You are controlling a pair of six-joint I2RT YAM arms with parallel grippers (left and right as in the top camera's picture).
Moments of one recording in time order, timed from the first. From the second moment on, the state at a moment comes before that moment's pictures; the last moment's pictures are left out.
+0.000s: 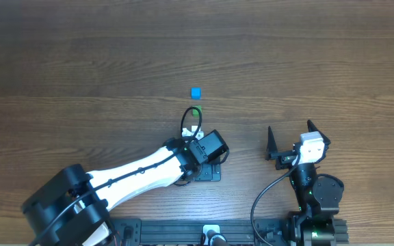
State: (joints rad) left arm -0.99 1.65 0.90 -0.66 0.00 -0.99; right arm -0.02 0.02 0.01 -0.06 -0.17 -0.06
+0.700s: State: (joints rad) left arm -0.99 1.71 0.93 -0.70 -0.03 -0.91; right arm -0.02 0.02 0.01 -0.06 -0.17 -0.06
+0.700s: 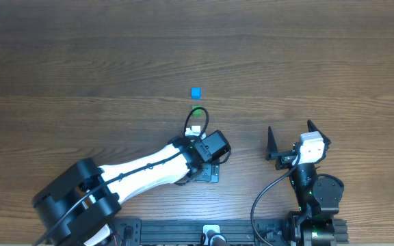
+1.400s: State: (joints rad) left arm -1.00 1.74 0.97 -0.70 -0.03 -0.90; right arm -0.02 0.02 0.01 -0.06 -0.17 -0.06
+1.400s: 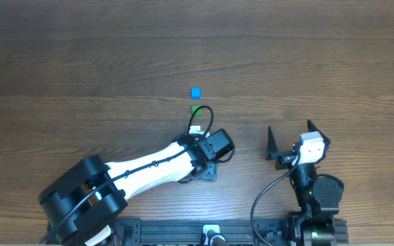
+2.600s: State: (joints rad) left arm -1.00 1.74 0.97 -0.71 -0.03 -0.90; right arm -0.02 0.02 0.01 -0.06 -0.17 -0.06
